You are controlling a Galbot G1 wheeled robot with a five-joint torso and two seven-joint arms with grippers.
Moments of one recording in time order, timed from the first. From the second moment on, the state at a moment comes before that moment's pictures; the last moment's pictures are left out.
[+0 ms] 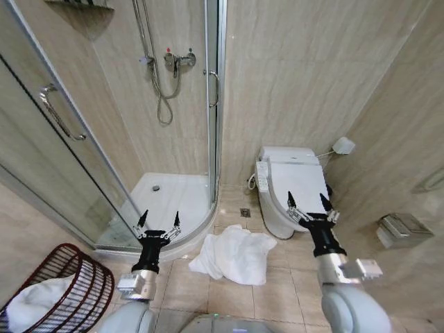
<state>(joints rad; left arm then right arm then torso) 1.85 -1.60 -0.57 -2.40 0.06 -0.07 0.02 -1.62 1.50 0.69 2.45 0.25 -0.15 -0.06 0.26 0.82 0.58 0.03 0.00</state>
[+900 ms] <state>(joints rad) 1.85 -1.60 -0.57 -2.40 0.06 -0.07 0.02 -1.68 1.57 0.62 2.18 0.15 0.07 0.01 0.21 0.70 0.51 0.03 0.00</state>
